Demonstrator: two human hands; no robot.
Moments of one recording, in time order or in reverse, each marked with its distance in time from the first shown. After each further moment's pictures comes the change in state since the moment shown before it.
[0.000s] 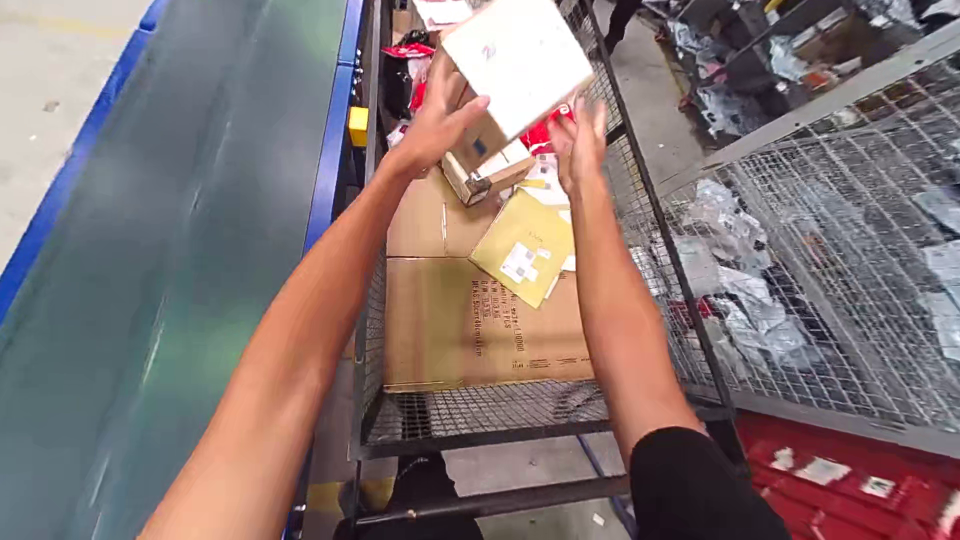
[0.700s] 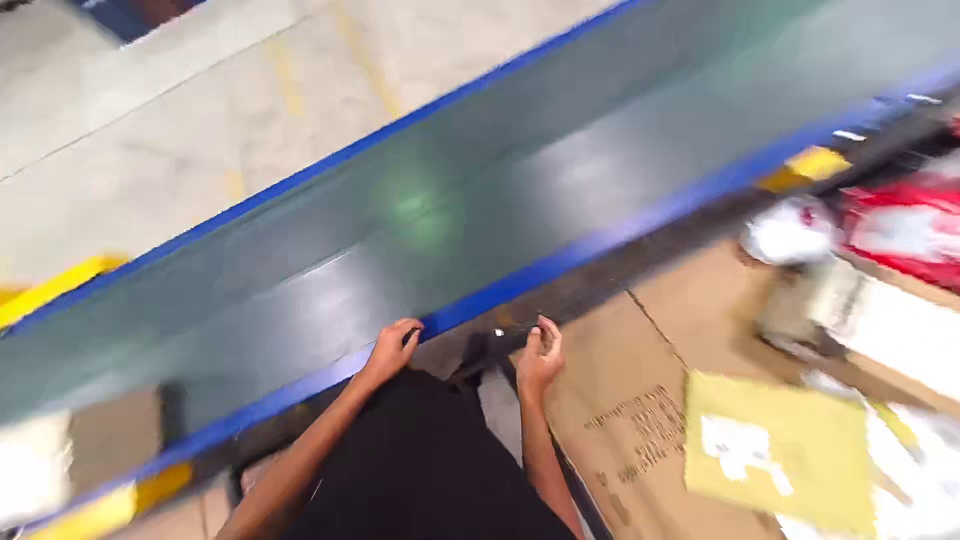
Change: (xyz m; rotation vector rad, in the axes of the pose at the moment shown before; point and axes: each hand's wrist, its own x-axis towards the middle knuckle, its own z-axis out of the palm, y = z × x) left_hand -0.752 -0.061 0.021 0.579 0.842 -0.706; right_hand -0.552 0.173 0.122 -0.399 -0.798 -0.048
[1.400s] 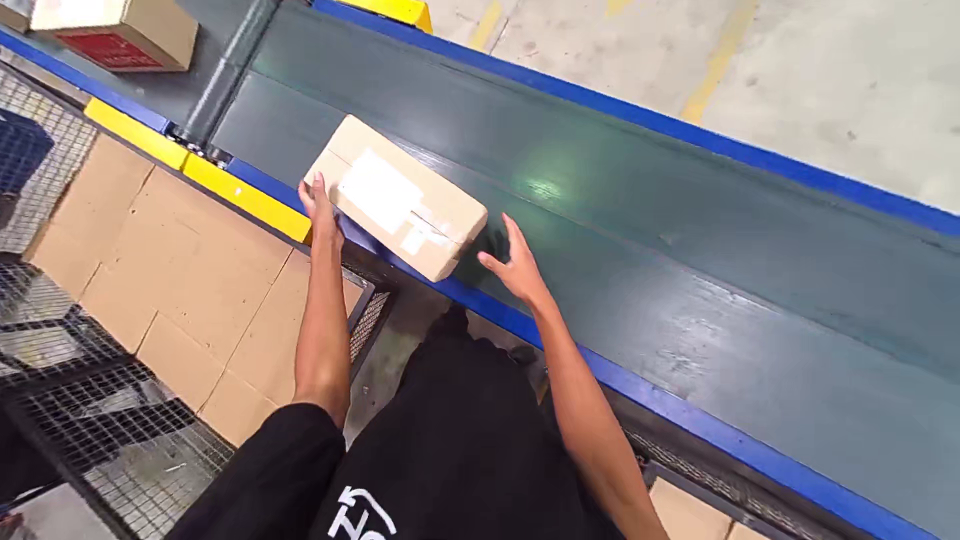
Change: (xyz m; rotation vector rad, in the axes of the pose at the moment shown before) left_hand -0.403 -0.267 -0.283 -0.603 1.709 -0.826; right_hand -0.265 -0.215 0.376 -0.115 -1.675 -0.419
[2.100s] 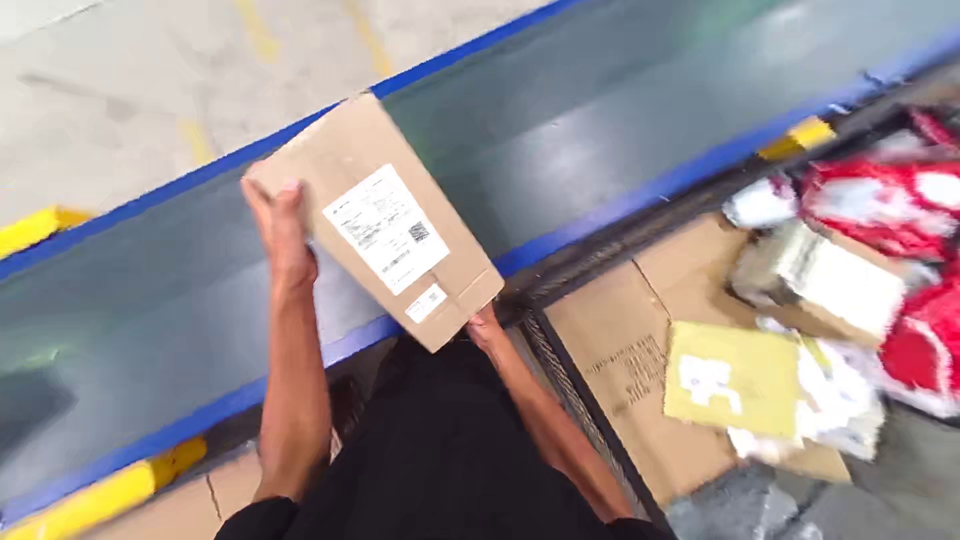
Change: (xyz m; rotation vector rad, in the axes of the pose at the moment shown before) left_hand -0.333 0.152 0.328 -0.077 -1.058 0.185; right_hand -0.294 0.095 -0.058 1.131 1.065 0.069
